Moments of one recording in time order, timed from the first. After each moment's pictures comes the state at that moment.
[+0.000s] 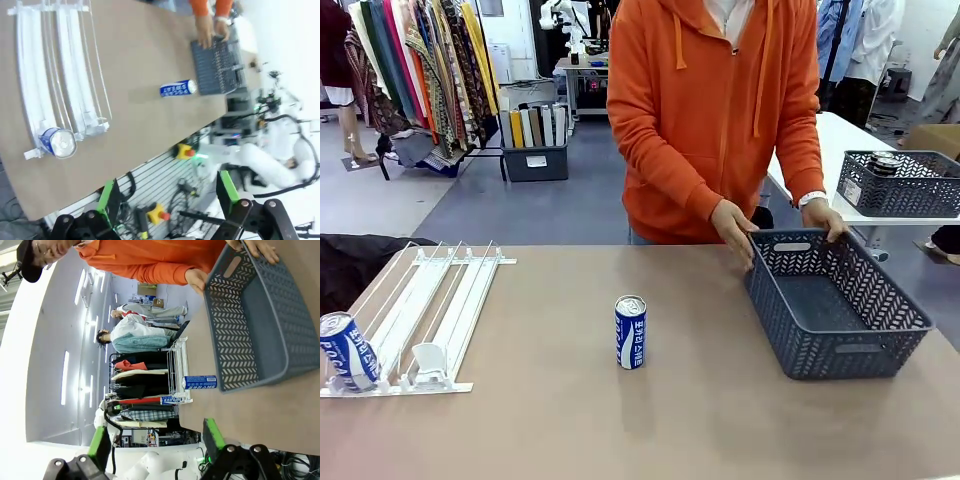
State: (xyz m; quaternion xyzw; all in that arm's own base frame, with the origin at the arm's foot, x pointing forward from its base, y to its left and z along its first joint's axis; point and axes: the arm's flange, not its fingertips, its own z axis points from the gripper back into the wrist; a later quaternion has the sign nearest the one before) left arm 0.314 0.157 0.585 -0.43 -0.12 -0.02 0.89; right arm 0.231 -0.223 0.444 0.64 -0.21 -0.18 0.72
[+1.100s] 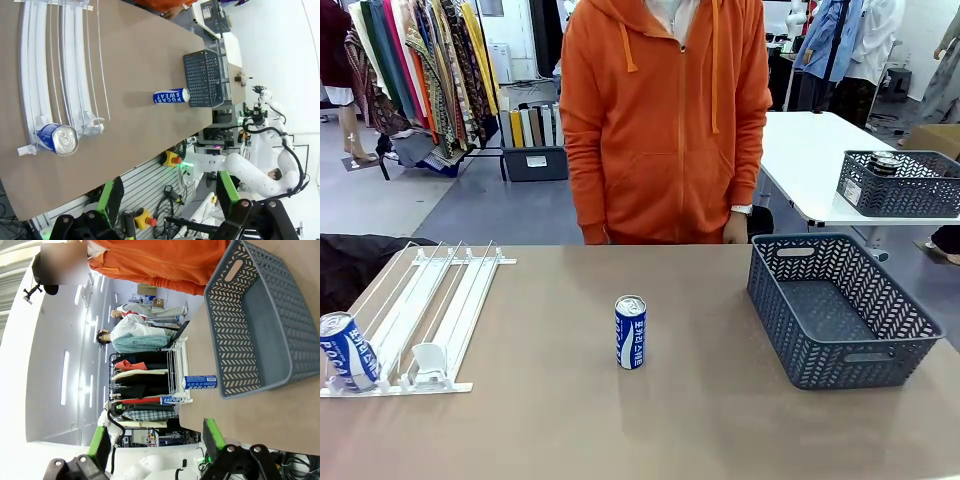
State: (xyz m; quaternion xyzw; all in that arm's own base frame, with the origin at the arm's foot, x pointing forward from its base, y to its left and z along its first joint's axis) left arm 0.310 0.178 0.565 -0.46 -0.12 0.02 0.88; right arm 0.231 -0.223 0.444 0.64 -0.21 -0.18 0.72
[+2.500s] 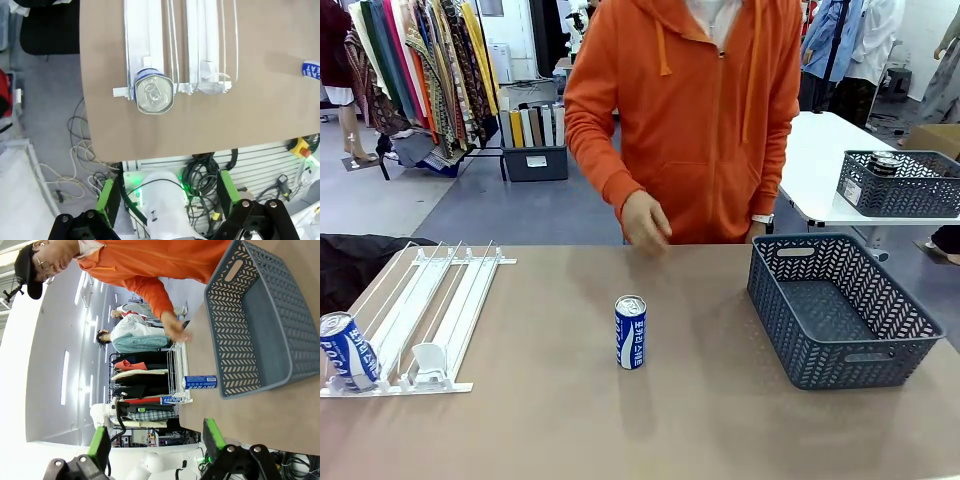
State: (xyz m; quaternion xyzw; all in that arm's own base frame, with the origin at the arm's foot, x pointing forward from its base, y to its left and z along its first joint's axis) left arm 0.316 0.062 0.533 -0.07 -0.01 0.02 1.00; right arm 0.231 -0.223 0.445 0.64 -0.21 -0.18 0.72
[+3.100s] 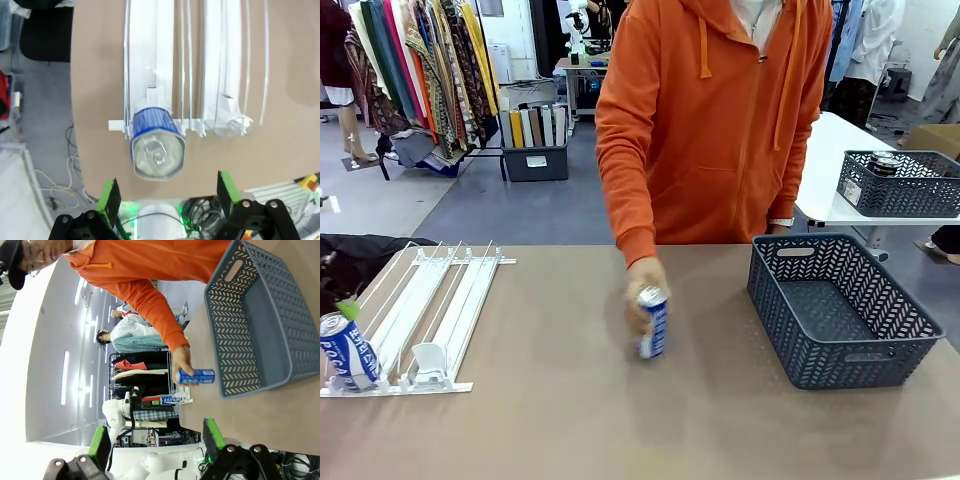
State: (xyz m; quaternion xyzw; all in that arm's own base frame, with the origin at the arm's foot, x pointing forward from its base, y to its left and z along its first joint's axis) left arm 0.349 0.049 0.450 -0.05 -0.04 0.06 1.00; right arm 0.231 -0.223 0.445 0.64 -0.21 -0.18 0.72
